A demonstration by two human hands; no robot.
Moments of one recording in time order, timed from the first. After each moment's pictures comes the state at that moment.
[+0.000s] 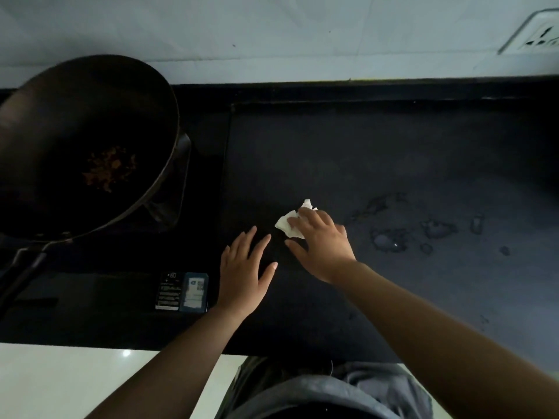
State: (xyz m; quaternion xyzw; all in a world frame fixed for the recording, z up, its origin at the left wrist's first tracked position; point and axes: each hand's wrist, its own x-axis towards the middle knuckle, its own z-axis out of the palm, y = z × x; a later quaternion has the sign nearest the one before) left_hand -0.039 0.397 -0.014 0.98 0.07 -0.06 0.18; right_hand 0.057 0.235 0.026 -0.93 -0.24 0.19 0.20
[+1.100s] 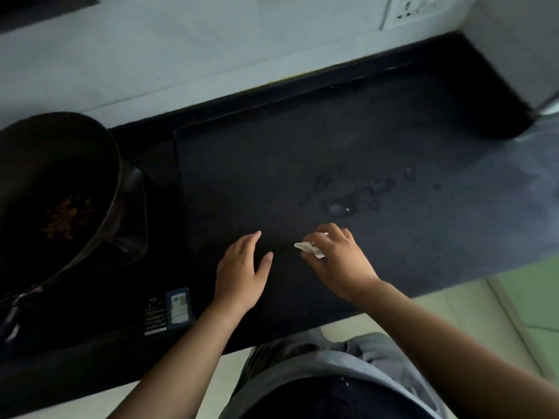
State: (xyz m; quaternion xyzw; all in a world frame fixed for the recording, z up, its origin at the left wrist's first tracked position) left_hand -0.034 0.354 0.034 0.96 0.01 -0.09 0.27; right_hand -0.026 0.153 0.047 -0.94 -0.08 0.11 0.31
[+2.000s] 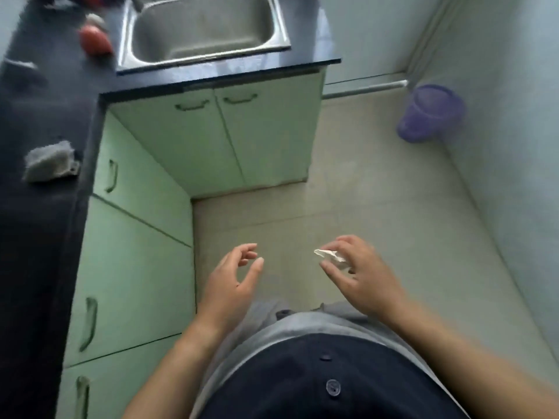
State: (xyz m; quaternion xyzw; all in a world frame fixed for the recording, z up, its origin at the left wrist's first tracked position) left_hand -0.380 -0.053 0.086 0.71 -0.54 -0.38 0.26; right_hand -0.607 -0.083 0.089 -0.69 0.59 -0.17 0.38
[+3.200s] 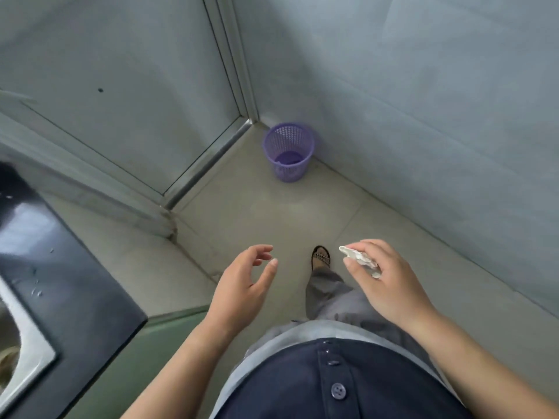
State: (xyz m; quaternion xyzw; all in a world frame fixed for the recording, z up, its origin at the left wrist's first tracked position) left_hand -0.761 -0.654 0.078 0.46 -0.77 -0.44 0.07; right_hand -0.952 -0.516 0.081 -0.37 0.81 -0.33 0.31
